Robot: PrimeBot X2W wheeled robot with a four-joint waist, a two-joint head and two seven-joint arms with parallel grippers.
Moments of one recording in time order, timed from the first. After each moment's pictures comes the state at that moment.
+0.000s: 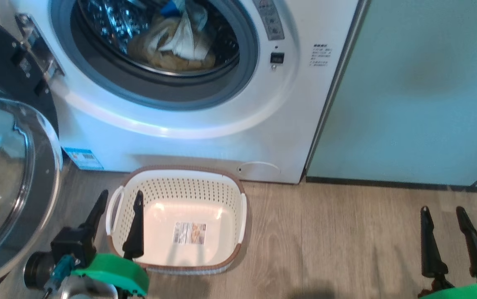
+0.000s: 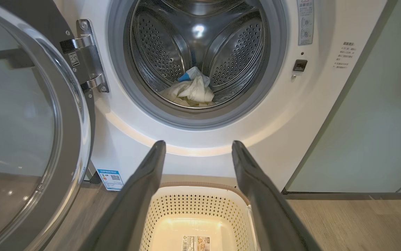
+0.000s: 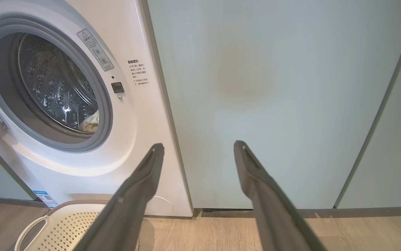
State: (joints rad) left arm 0.07 0.35 -0.26 -0.14 -0.41 0.32 -0.20; right arm 0.14 -0.03 -0.02 -0.03 0.17 0.13 -0.24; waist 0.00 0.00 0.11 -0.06
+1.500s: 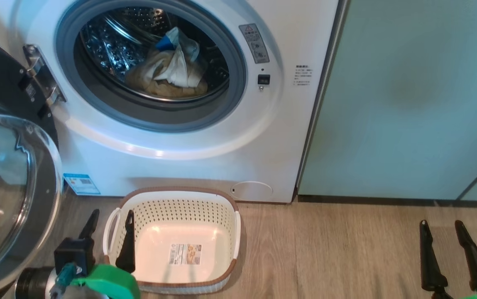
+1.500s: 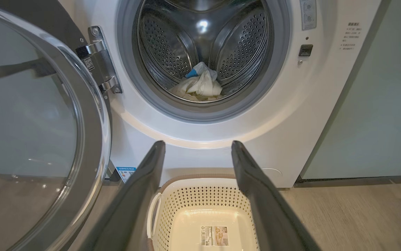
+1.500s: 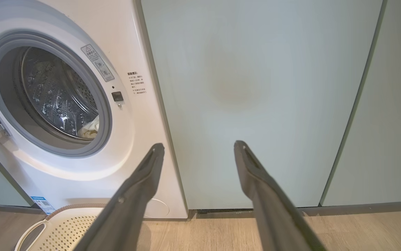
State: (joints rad) left arm 0.11 0.39 -0.27 -0.10 -0.38 0.37 -0.16; right arm 0.20 -0.03 -0.02 -0.06 0.17 0.13 -0.21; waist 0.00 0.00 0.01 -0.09
